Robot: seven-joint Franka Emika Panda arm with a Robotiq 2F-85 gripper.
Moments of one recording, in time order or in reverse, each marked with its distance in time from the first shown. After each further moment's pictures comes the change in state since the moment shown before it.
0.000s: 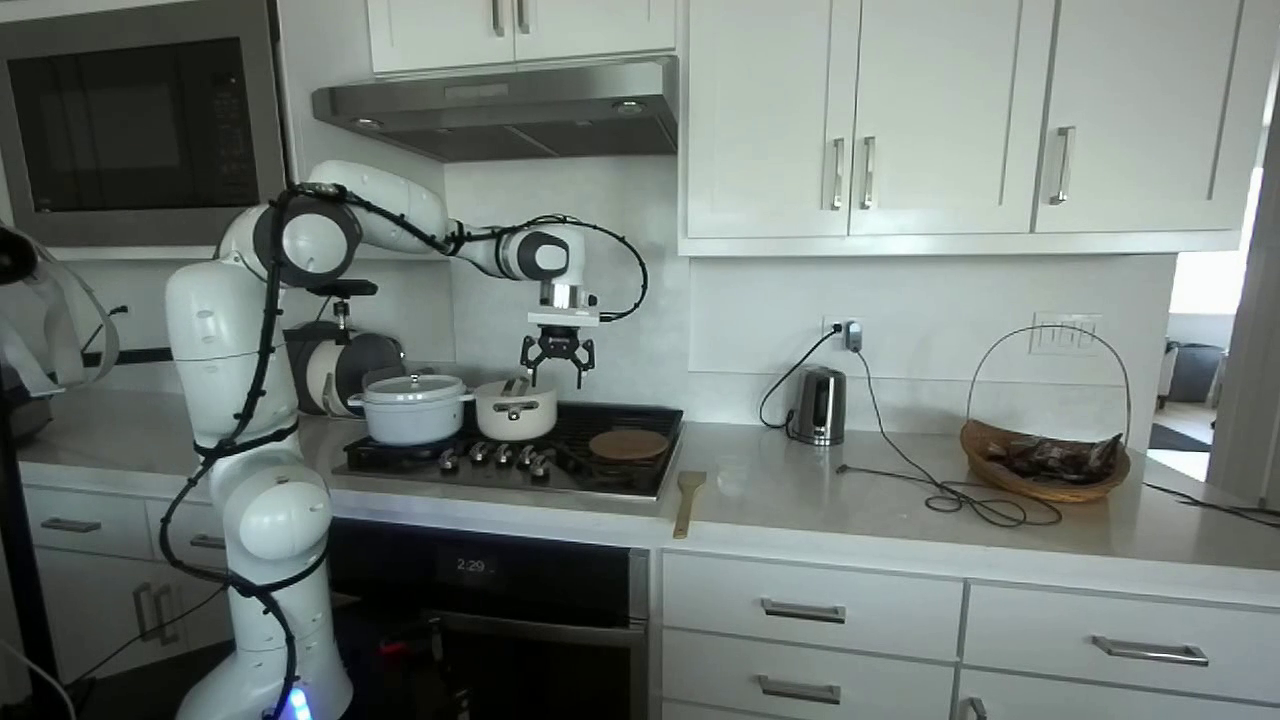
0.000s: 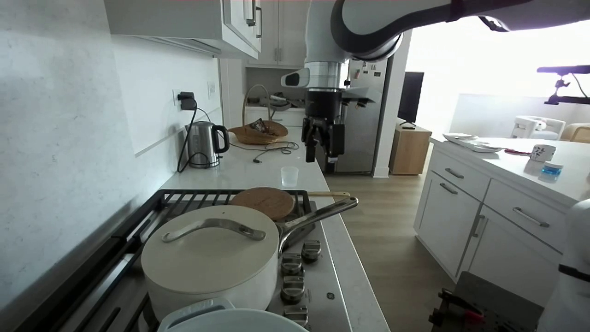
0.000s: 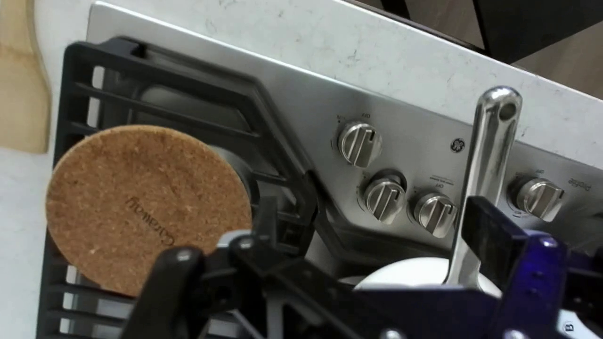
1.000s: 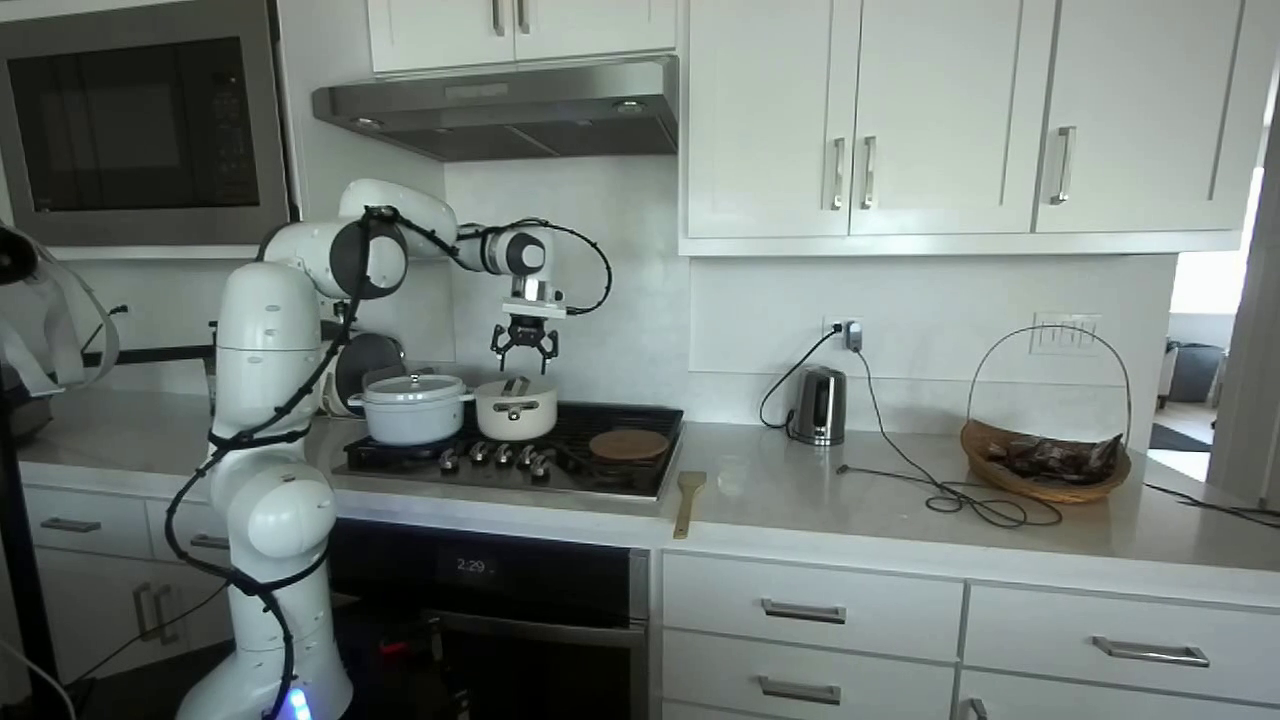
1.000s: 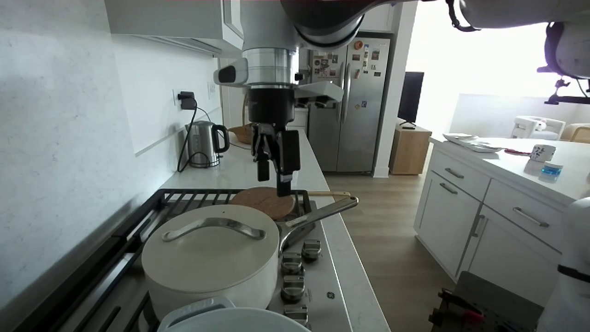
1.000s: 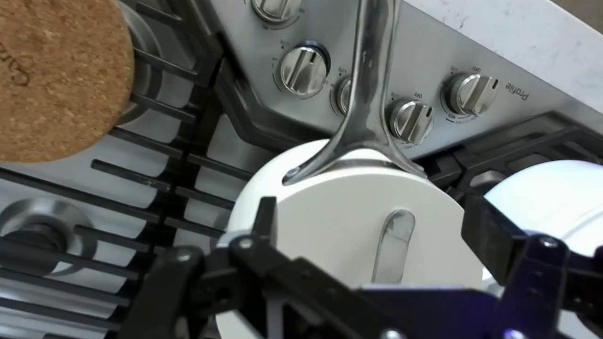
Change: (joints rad) arm 0.068 0.208 0.198 0.262 0.010 -0.083 0.174
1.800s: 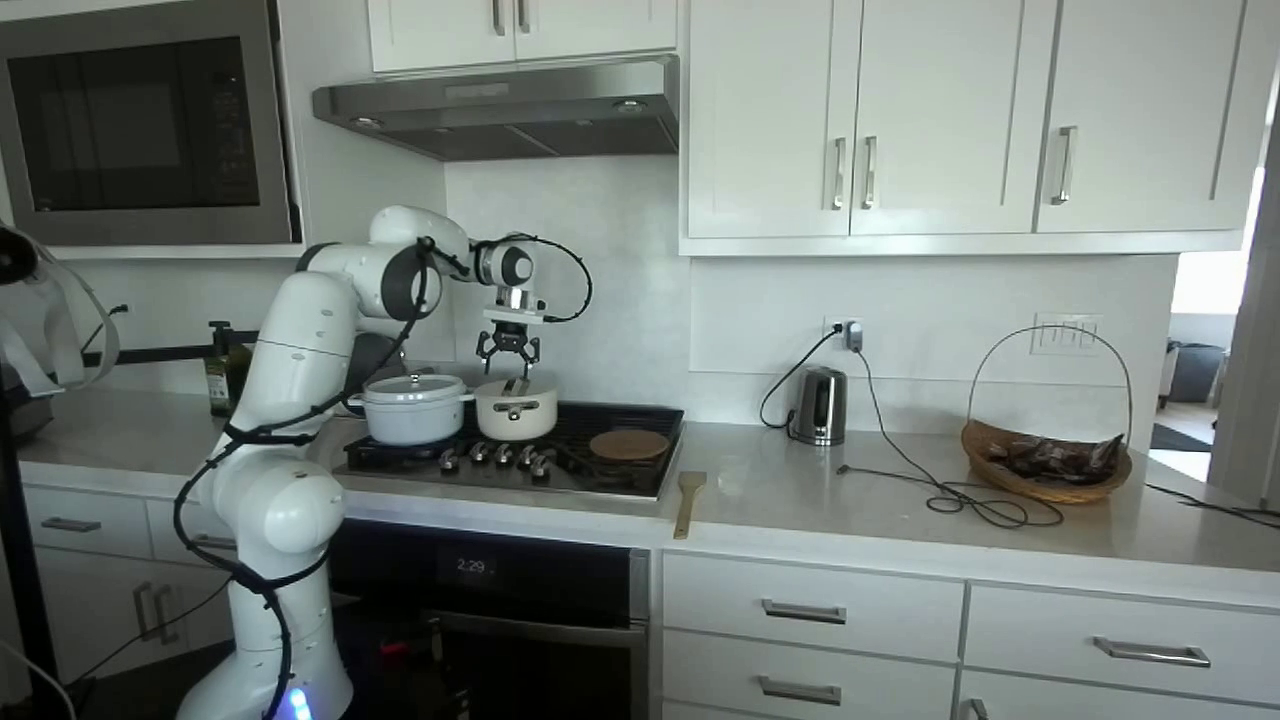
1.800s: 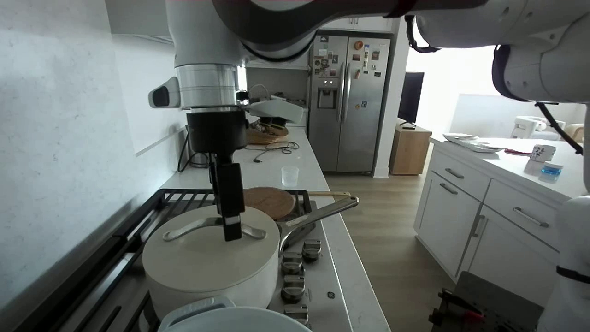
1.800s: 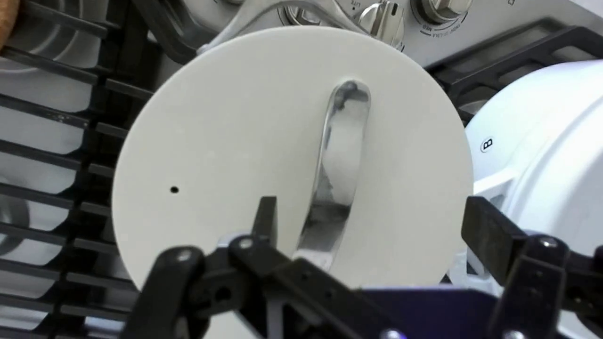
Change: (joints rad) arm 0.124 0.220 0.055 0.227 -0.075 -0.038 0.253
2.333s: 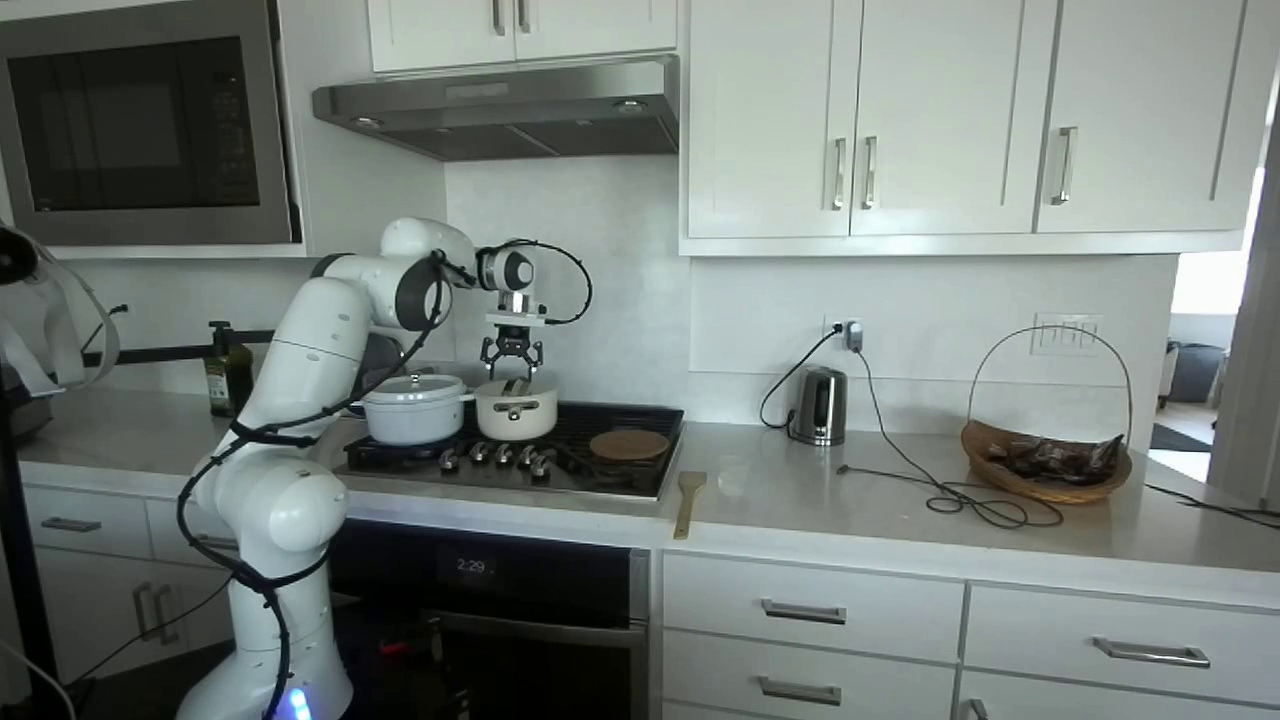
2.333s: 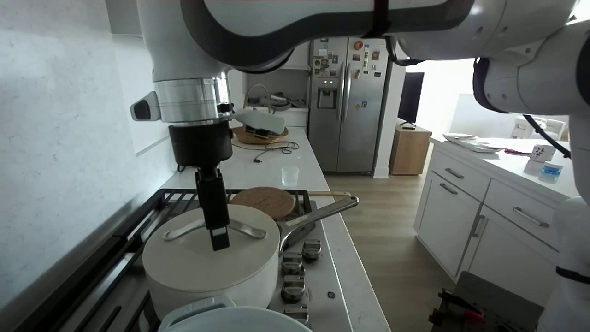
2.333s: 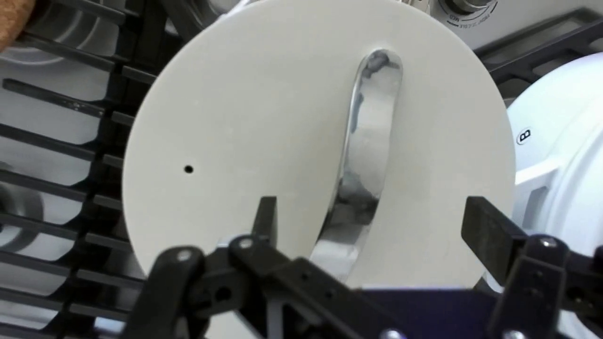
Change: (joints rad) arm 0.036 0.088 -0.001 0.099 -0.081 -0.037 0.035
